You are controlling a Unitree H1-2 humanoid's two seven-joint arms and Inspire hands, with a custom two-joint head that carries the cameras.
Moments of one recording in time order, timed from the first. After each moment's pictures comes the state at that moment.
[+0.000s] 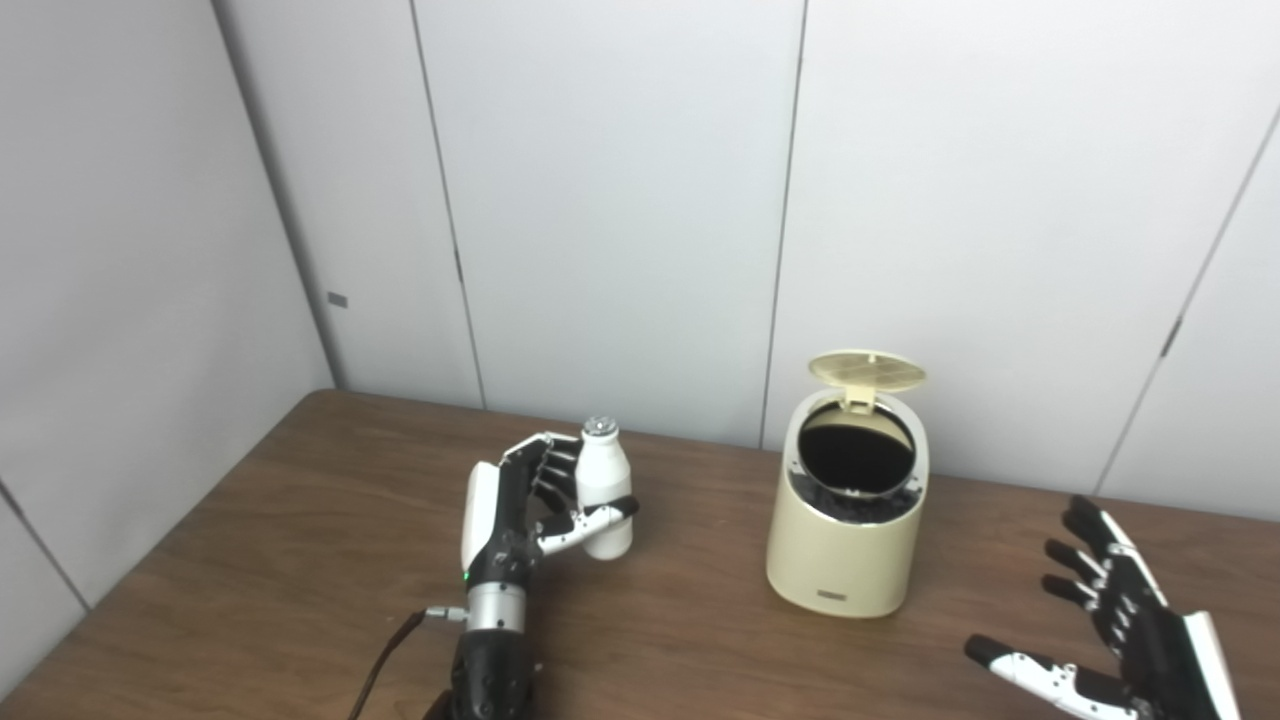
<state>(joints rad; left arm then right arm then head) -0.35 0.14 0.05 0.40 0.31 -0.29 0.41 -0.12 -0.08 0.00 -0.18 -0.21 0.06 -0.05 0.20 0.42</state>
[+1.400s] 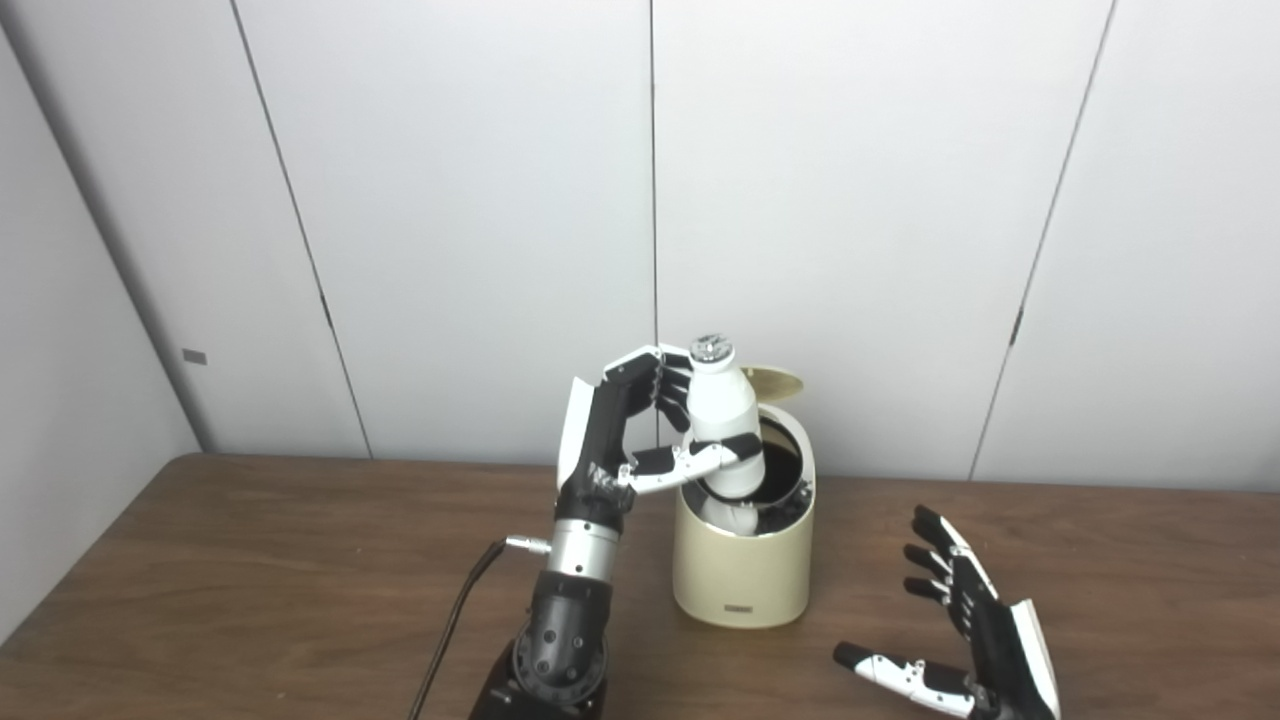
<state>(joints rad) -0.60 -0.04 -0.08 0.37 0.25 -0.41 0.23 -0.16 -0.04 0.02 0.05 -0.28 -0.15 -0.17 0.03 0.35</state>
